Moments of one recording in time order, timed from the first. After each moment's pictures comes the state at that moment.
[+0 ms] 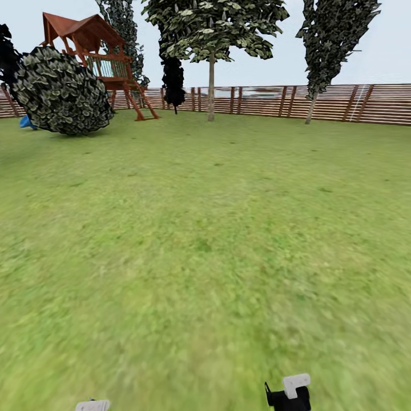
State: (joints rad) left arm -0.37 0.17 0.25 -0.04 -0.12 -0.44 -0.18; right arm -0.44 -0.02 0.11 -0.05 0.07 -0.51 -0.09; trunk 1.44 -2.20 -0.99
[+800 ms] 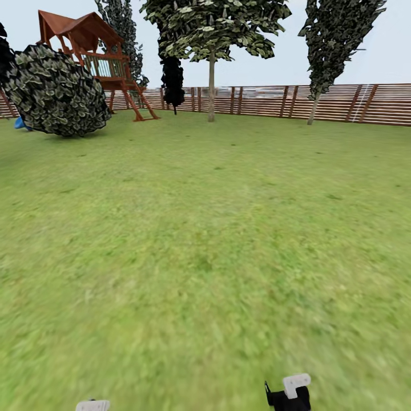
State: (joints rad) left arm -0.37 0.17 0.25 -0.04 -0.12 -0.44 -0.18; right arm -0.44 -0.02 0.11 -0.05 0.07 -0.51 -0.09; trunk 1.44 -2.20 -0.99
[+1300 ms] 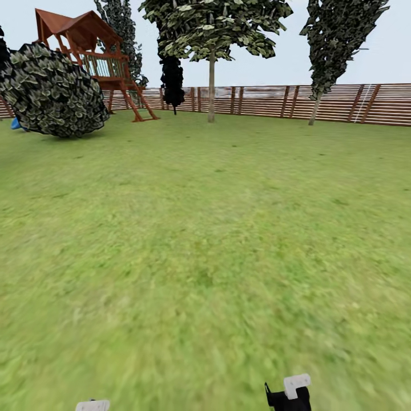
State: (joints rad) left arm -0.37 0.17 0.25 -0.04 -0.12 -0.44 -0.18; right arm -0.43 -0.02 0.11 -0.05 0.07 -0.51 -0.09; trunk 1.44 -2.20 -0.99
